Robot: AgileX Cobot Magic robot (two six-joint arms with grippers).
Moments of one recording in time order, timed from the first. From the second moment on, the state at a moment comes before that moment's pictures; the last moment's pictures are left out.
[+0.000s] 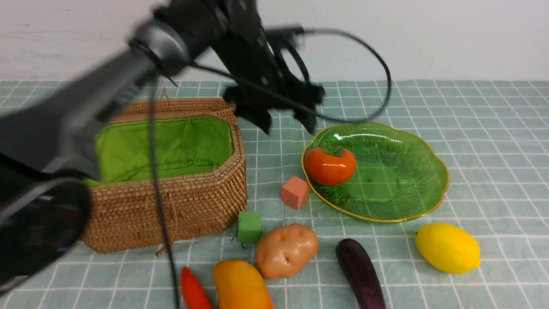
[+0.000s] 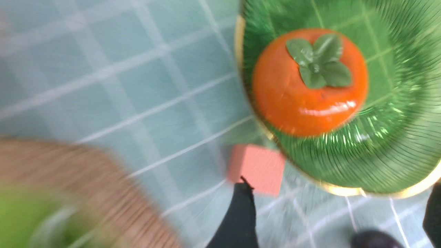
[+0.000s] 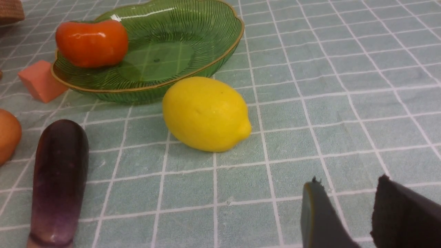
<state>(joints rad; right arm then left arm) -0.05 -0.01 0.02 0.18 0.39 -0.05 -0.44 2.13 -2.26 -0.21 1.21 -0.09</state>
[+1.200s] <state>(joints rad) -0.05 -0.01 0.02 0.18 0.39 -0.05 -0.58 1.10 -0.71 -0.27 0.98 1.16</state>
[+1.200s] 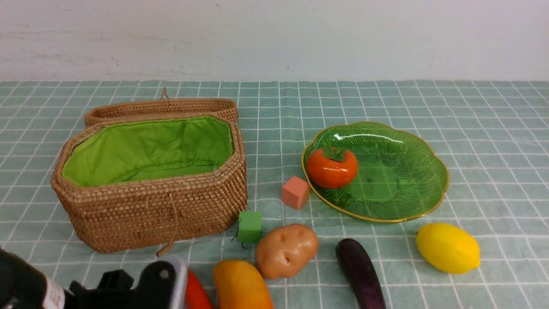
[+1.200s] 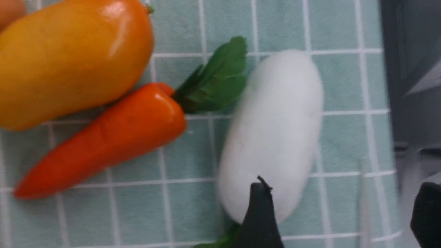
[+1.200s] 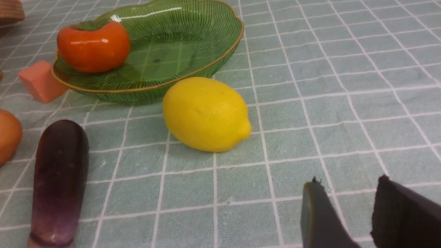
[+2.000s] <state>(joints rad) -0.05 -0.01 0.02 0.18 0.39 -0.05 -0.73 1.47 -0.71 -0.19 0.83 0.97</state>
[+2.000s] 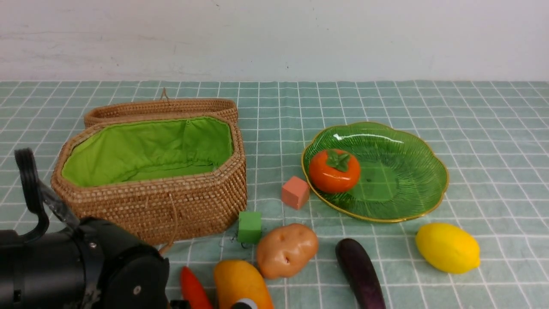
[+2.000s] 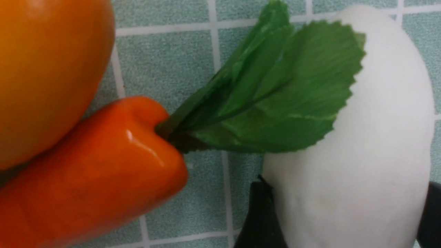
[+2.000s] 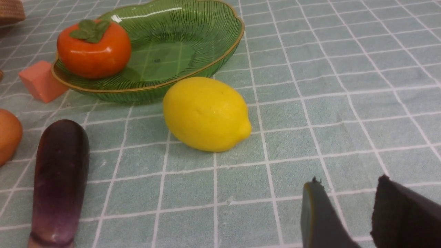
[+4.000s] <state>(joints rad) -0.05 -0.01 0.02 0.18 0.39 -0.05 -0.24 1.42 -1.25 0.06 0.73 0.63</state>
